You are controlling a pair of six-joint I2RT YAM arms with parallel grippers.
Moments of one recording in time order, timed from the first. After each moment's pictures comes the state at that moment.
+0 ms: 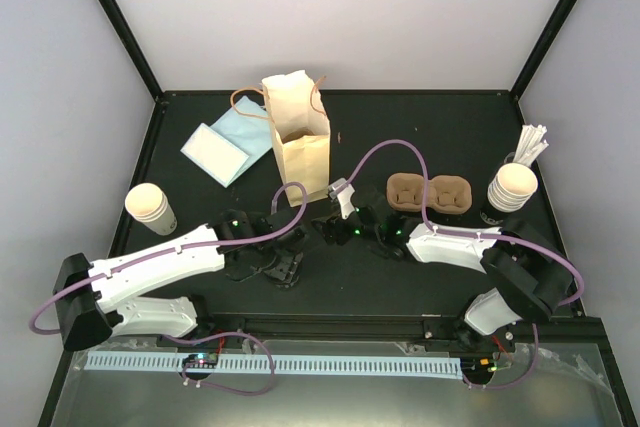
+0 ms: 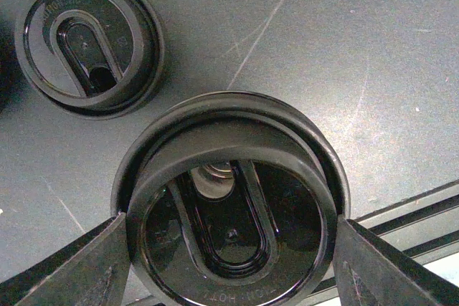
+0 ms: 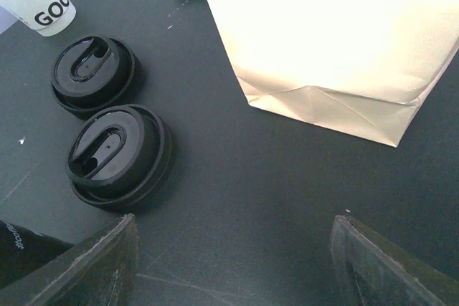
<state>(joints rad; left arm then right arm) -1.04 1.17 0.94 -1.09 -0.13 -0.68 0.86 1.50 0.67 0.26 -0.12 0.27</state>
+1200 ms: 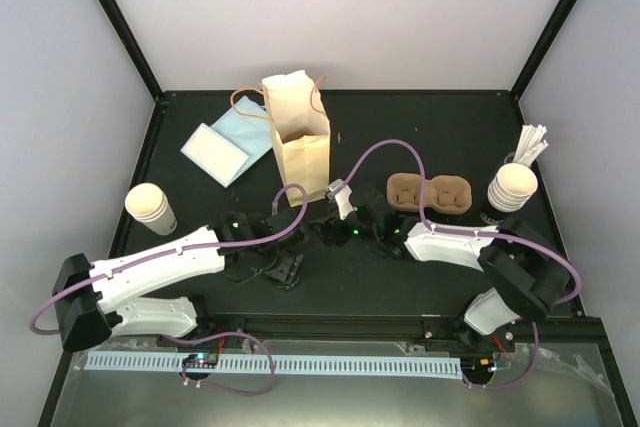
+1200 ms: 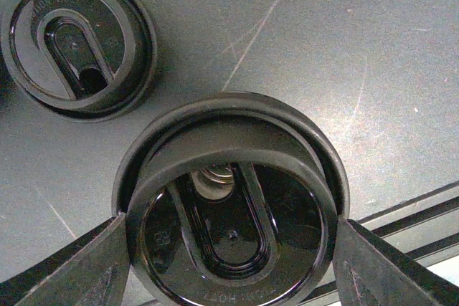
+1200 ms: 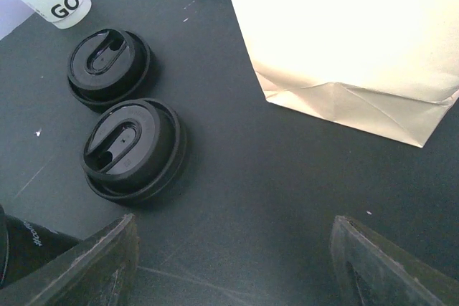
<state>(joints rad) -1.04 1.17 0.91 -1.05 -0.11 -0.68 0.86 1.52 0.68 0.25 -0.16 0.27</state>
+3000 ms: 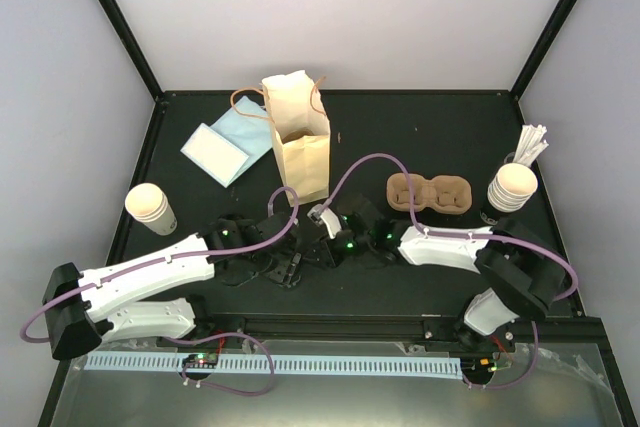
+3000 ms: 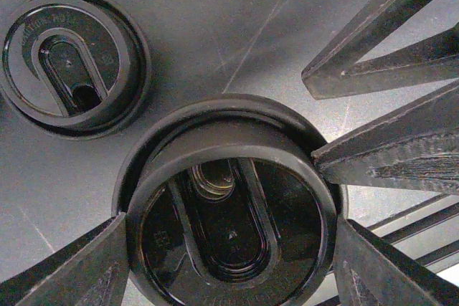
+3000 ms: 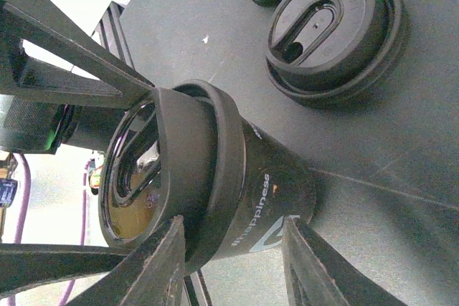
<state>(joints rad) -1.04 1.10 0.83 -0.96 -0.11 -0.68 0.95 1.54 0.71 0.16 -0.55 0.48</state>
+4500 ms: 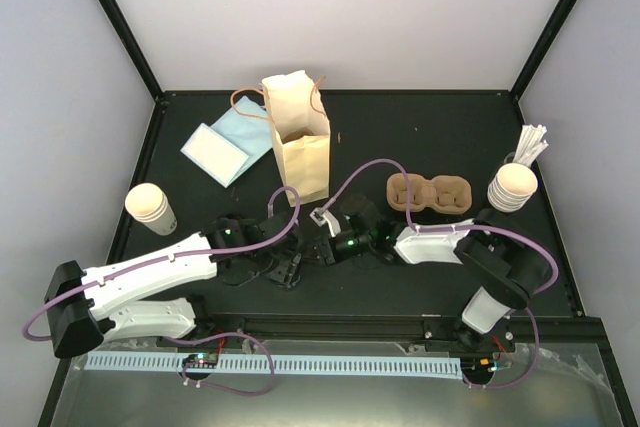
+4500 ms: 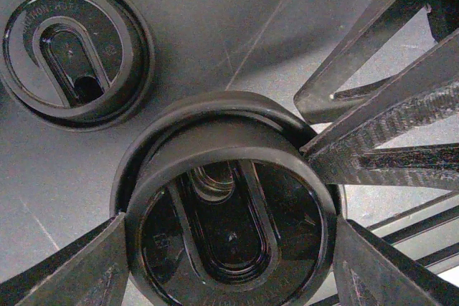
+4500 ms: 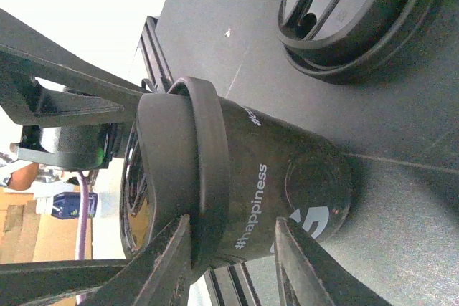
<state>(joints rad) -1.04 1.12 0.83 -0.97 -0.11 -0.70 0.91 1.65 0.66 0.33 -0.71 0.71</state>
